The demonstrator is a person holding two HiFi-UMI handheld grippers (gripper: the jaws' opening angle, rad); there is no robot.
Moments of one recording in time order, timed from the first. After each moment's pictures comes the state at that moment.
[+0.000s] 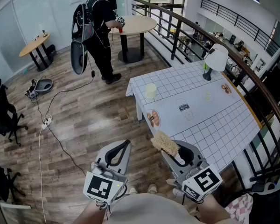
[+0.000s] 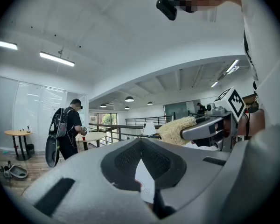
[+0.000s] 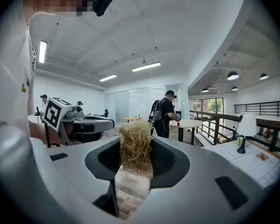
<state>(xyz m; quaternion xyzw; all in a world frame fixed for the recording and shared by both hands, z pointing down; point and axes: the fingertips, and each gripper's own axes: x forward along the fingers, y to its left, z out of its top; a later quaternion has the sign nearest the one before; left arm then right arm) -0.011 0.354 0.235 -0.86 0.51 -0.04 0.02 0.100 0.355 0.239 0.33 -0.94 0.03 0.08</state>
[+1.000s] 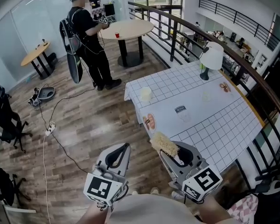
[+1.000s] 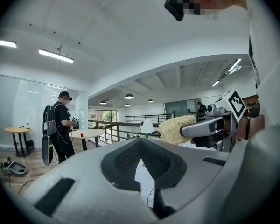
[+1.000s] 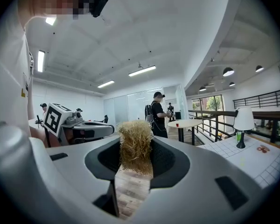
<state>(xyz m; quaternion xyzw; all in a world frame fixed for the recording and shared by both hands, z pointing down) 0.040 0.343 0.241 -0.86 0.51 -0.04 0.00 0.154 0.343 0.241 0.33 -0.94 0.05 0.04</state>
